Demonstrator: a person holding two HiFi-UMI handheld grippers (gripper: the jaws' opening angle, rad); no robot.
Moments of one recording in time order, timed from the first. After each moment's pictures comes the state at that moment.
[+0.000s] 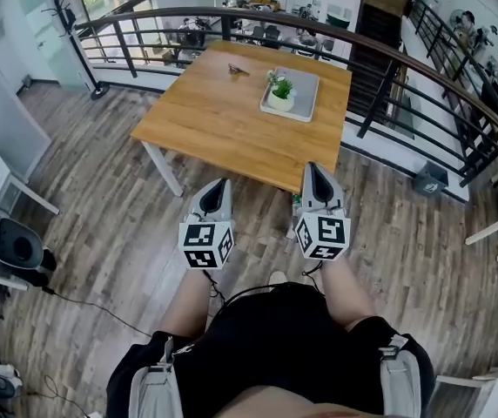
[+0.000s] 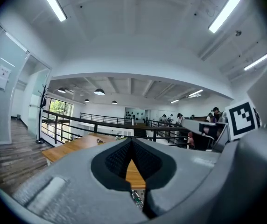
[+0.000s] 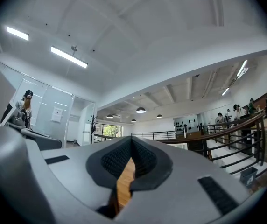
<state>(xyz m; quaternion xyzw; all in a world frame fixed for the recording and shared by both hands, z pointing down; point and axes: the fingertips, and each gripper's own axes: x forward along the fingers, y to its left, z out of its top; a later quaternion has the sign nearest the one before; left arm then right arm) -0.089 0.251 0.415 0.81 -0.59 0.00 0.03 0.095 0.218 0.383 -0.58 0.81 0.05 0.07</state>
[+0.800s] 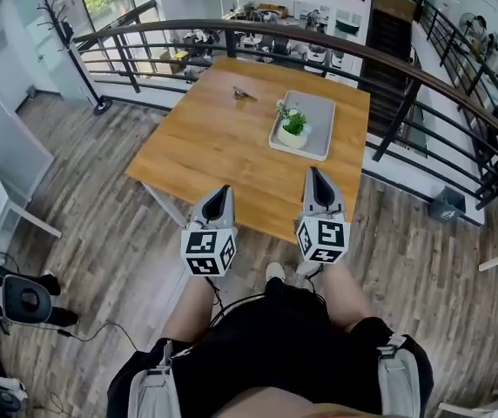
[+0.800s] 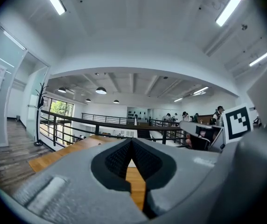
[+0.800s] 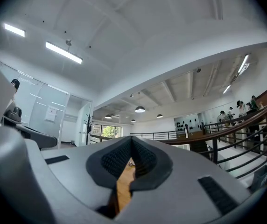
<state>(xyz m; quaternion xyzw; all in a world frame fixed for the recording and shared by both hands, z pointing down) -0.109 0.026 0.427 0.80 -0.60 0.01 0.03 0.076 -0.019 0.403 -0.58 0.81 0.05 0.08</state>
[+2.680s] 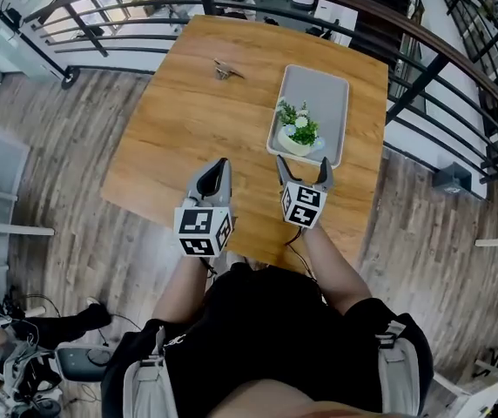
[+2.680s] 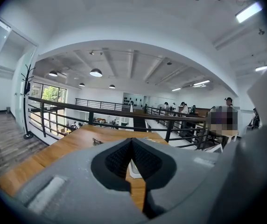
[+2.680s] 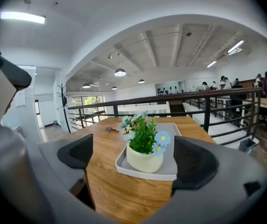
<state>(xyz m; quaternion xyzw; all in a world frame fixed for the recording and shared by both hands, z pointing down) -0.139 -0.298 0.460 0.82 -0.56 0.08 0.10 0.046 -0.362 0.600 -0.66 0.73 -0.14 -0.07</state>
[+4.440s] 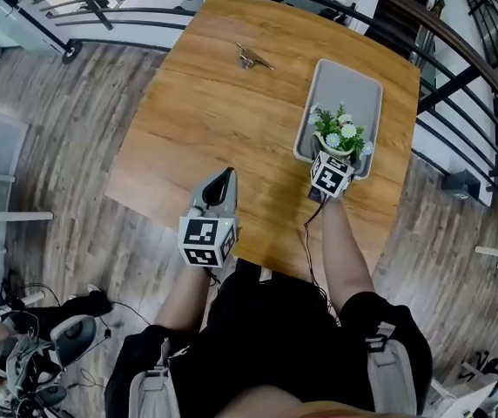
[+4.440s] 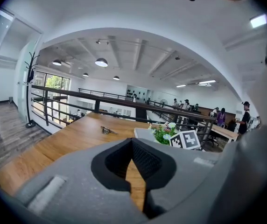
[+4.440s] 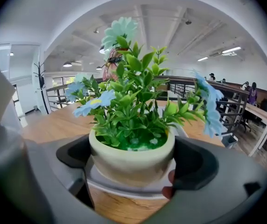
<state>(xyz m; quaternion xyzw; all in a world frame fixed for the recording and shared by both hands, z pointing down) -0.212 -0.340 0.533 0.81 -0.56 0.10 0.16 0.063 -0.478 0.699 -0.72 0.64 -0.20 -0.18</state>
